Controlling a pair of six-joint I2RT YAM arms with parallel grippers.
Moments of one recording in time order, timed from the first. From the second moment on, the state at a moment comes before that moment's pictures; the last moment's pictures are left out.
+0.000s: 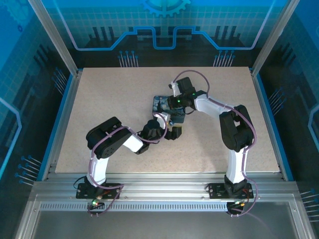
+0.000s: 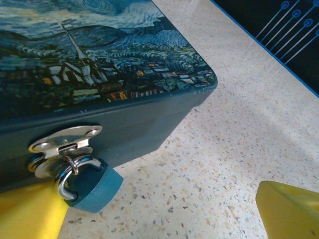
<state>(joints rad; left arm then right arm) -0.73 2.00 0.72 0.95 0.05 -0.46 0.45 1.97 1.43 -0.32 -0.23 0.20</state>
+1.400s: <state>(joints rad) -0.67 2.07 0.81 0.94 0.23 -0.58 0.46 1.90 1.37 -0.31 -0.23 0.19</state>
